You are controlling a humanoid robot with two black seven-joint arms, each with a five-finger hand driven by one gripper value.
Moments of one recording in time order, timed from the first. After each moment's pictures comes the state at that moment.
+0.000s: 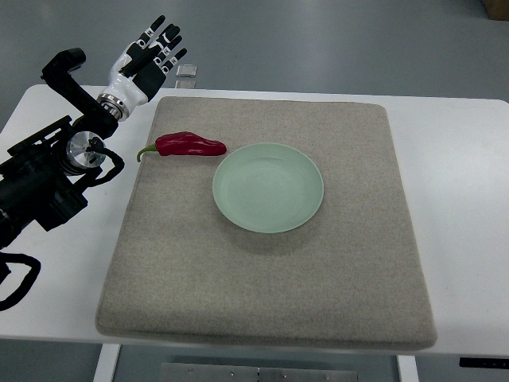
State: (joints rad) left arm -0.99 0.20 -0.50 -0.40 -0.27 -0.40 -0.28; right arm -0.03 0.00 0.00 0.10 -0.13 0.22 0.04
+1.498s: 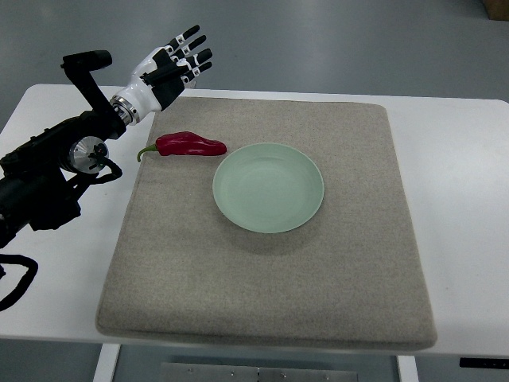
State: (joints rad) left arm -0.98 0.22 -0.52 -0.47 0.15 -0.45 -0.28; right arm -0.03 0.00 0.00 0.10 -0.13 0.22 0.04
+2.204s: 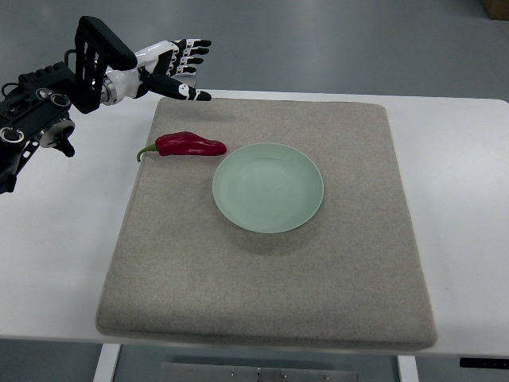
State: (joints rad) left arm -1.08 0.40 -0.44 -0.65 0.84 -0.34 -0.27; right arm -0.03 0.00 0.00 0.10 -0.13 0.22 0.04
